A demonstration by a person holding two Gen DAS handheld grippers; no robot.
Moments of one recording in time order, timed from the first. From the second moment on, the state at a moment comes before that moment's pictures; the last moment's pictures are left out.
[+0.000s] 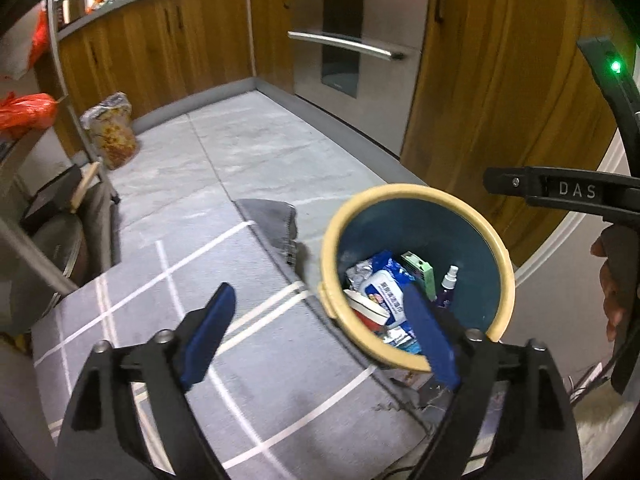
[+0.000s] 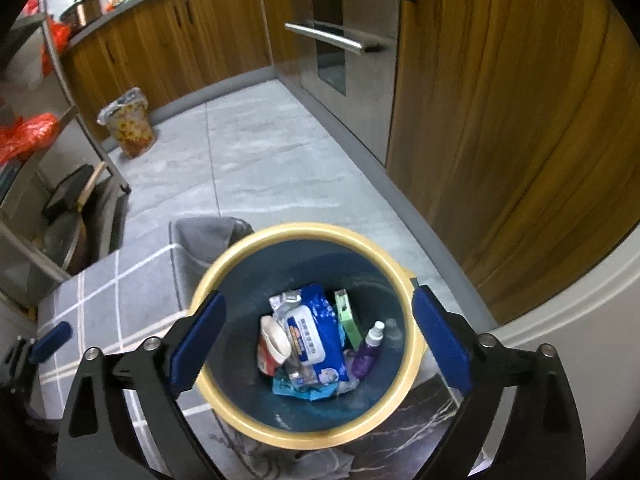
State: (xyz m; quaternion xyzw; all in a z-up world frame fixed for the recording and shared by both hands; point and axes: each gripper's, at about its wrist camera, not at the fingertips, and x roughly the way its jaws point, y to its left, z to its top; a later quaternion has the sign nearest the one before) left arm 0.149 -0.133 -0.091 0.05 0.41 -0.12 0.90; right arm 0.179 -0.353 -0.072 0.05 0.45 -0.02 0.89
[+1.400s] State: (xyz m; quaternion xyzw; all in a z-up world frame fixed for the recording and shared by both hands) left arm -0.061 -0.076 0.028 0.04 0.23 -0.08 0.97; right arm -0.037 -0.285 0.002 0.05 0.24 0.02 0.97
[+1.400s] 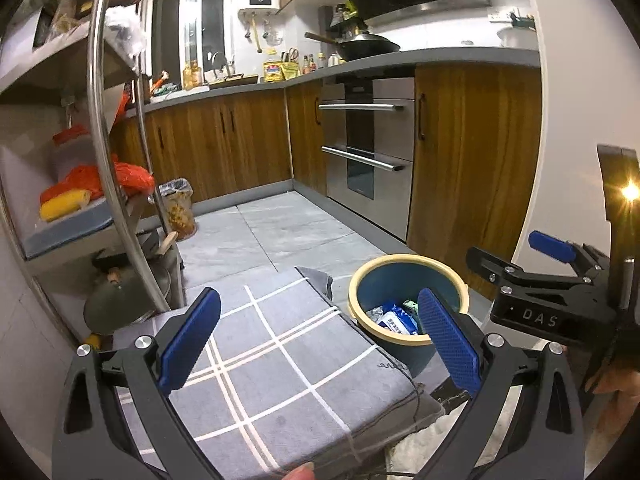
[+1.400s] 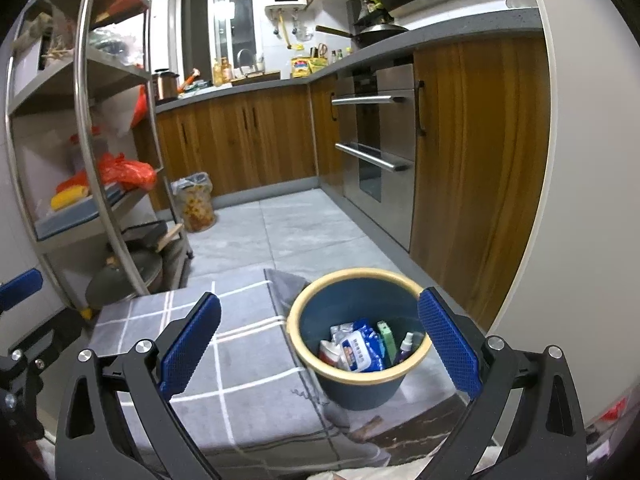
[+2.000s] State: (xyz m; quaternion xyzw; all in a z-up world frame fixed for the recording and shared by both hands) left arm -0.051 -0.078 0.027 0.03 0.24 -0.09 0.97; right arm -0.033 -0.288 -0.003 0.05 0.26 0.02 0.96
